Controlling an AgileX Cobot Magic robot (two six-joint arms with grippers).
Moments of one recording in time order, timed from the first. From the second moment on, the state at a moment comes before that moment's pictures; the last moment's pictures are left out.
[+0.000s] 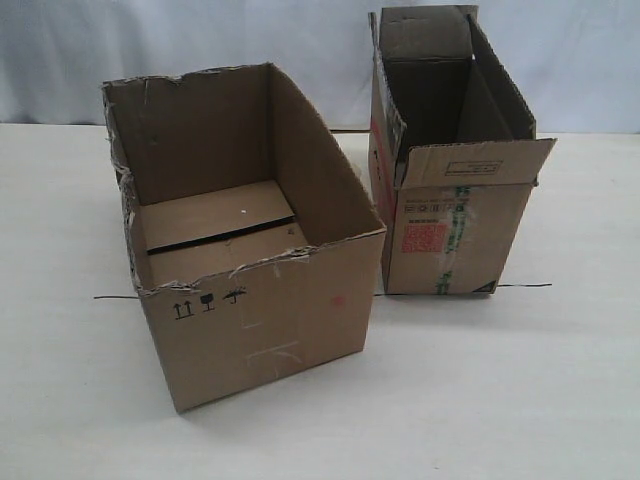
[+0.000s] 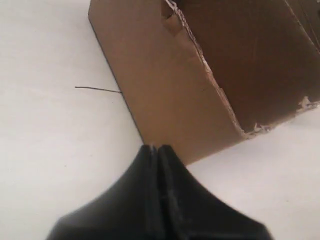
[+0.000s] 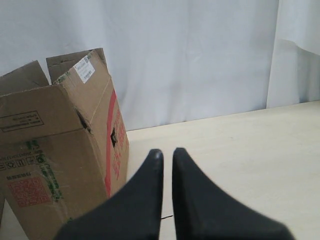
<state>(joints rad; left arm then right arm) 0.05 0.58 -0.63 -0.46 0.96 0.13 0.02 0.00 0.00 0.06 0.13 0.05</state>
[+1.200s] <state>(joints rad) -0.63 1.05 -0.99 -0.45 1.08 0.31 0.02 0.00 0.00 0.06 0.13 0.05</state>
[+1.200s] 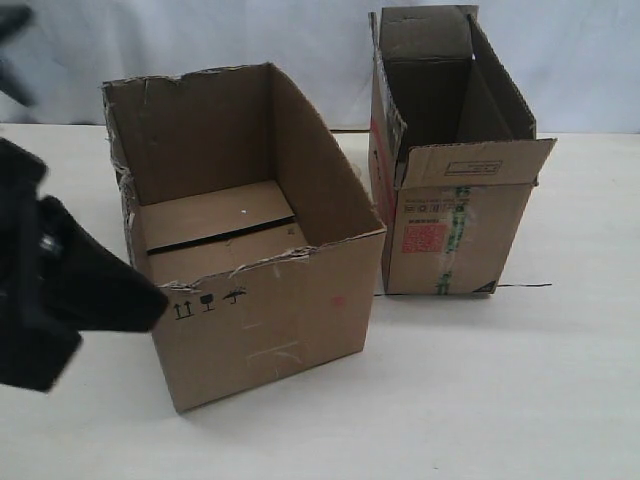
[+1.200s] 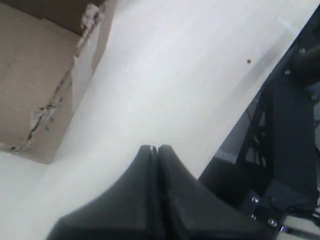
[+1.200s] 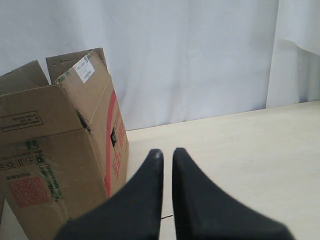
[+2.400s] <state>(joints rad) -1.03 1.60 -1.18 0.12 1.03 0.14 0.02 0.00 0.00 0.06 0.13 0.04</state>
